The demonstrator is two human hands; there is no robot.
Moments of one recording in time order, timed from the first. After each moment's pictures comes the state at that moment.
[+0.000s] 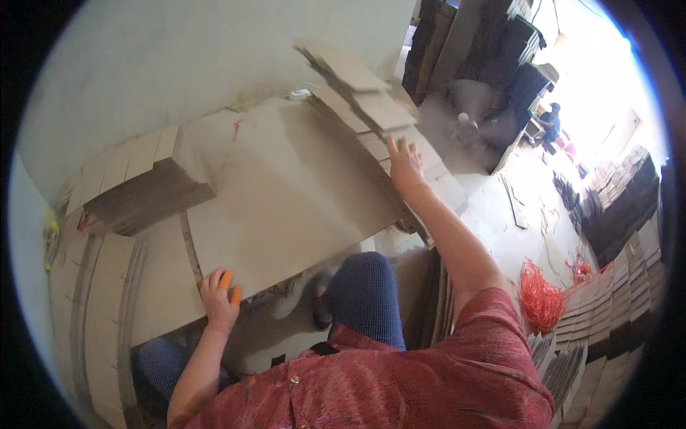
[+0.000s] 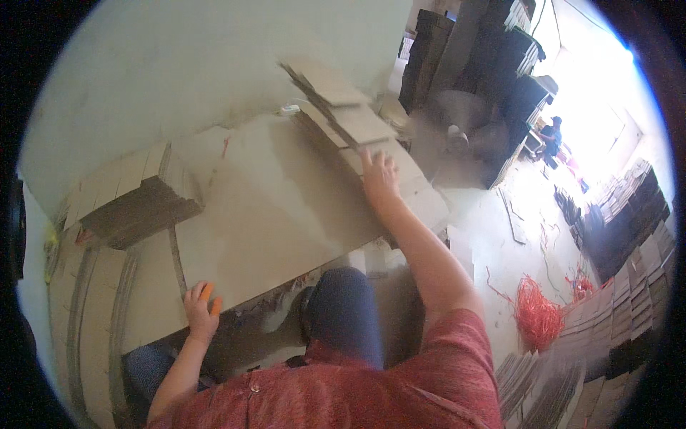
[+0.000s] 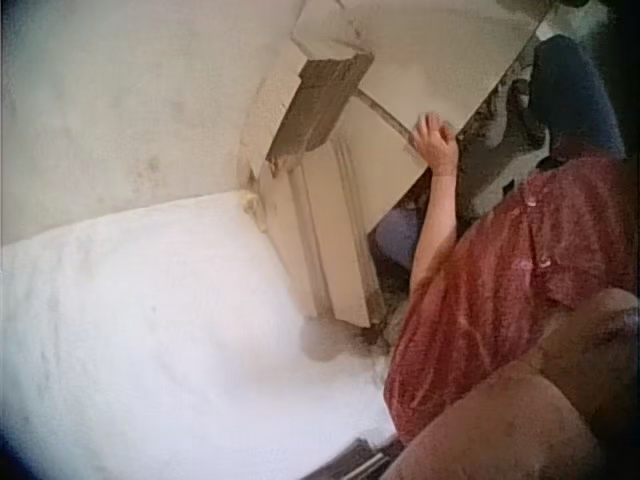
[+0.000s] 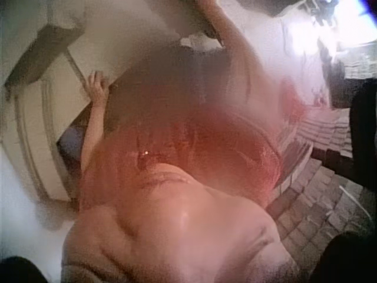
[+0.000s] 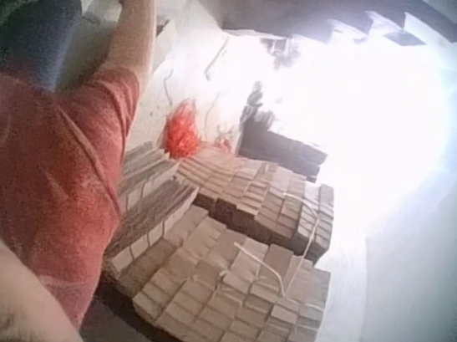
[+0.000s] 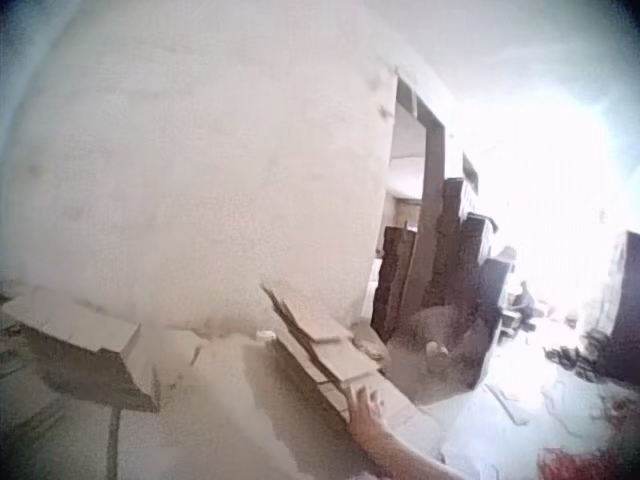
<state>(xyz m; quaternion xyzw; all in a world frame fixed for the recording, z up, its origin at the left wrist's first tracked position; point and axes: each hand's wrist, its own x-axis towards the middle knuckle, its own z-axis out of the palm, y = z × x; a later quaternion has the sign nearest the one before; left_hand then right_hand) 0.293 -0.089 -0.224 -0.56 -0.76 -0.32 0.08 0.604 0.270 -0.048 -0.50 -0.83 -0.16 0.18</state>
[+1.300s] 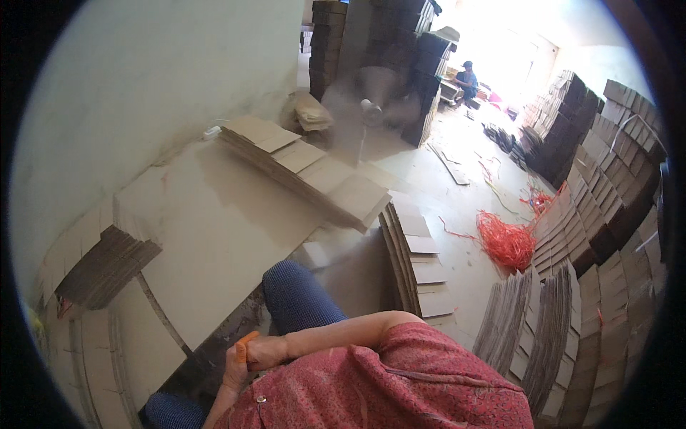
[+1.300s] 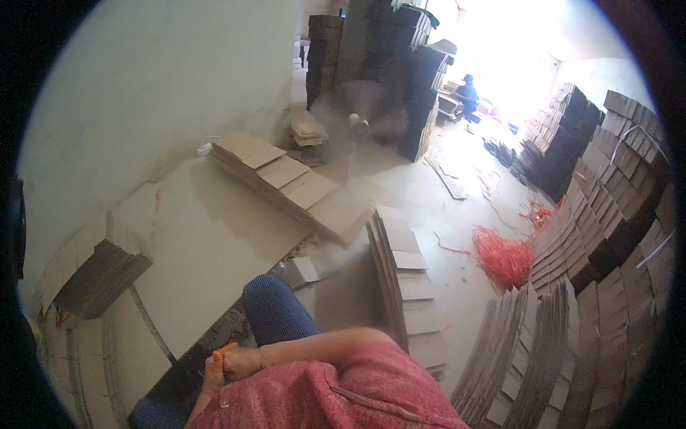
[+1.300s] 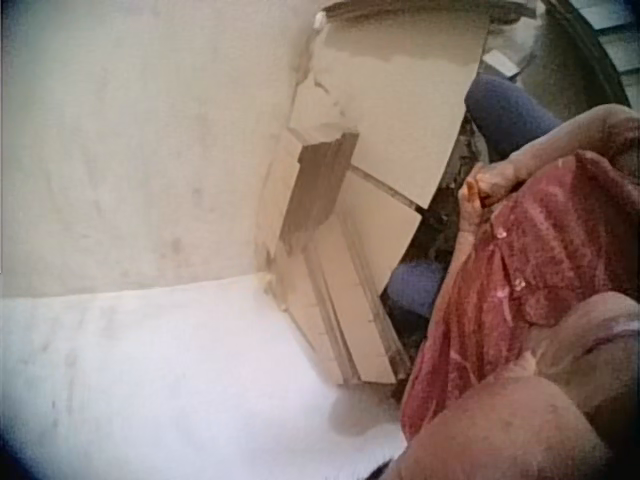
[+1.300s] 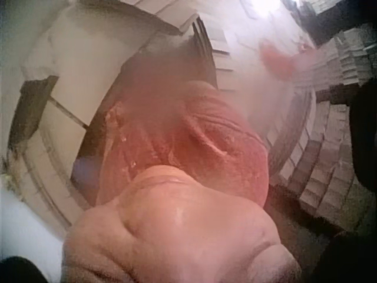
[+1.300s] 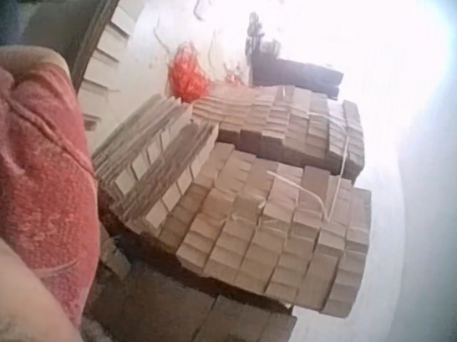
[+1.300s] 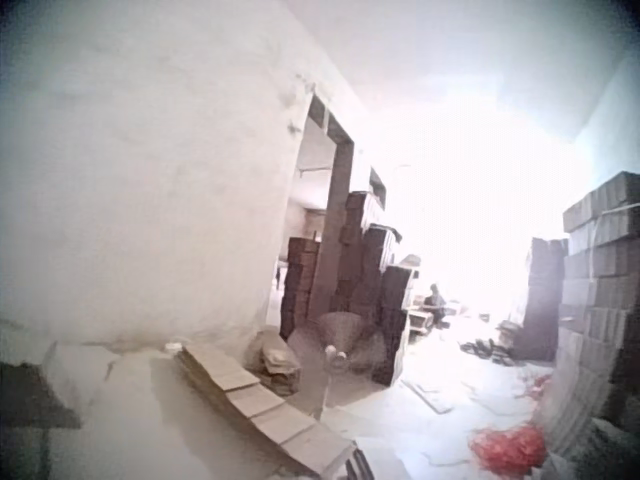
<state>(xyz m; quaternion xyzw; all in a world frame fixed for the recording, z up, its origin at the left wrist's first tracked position) 0.375 -0.120 -0.232 -0.54 -0.53 -0.47 -0.45 0.497 -0.031 -0.249 0.01 -0.92 0.37 0.12</state>
